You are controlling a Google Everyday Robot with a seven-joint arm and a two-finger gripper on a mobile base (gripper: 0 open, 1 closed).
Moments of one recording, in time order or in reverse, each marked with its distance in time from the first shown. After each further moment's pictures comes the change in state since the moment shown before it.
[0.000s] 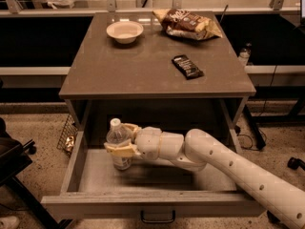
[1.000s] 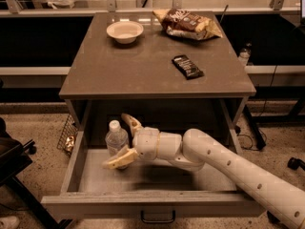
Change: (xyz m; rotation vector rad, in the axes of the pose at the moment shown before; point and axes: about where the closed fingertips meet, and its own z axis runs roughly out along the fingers) arm -0.001 0.003 0.004 -0.010 -0.001 -0.001
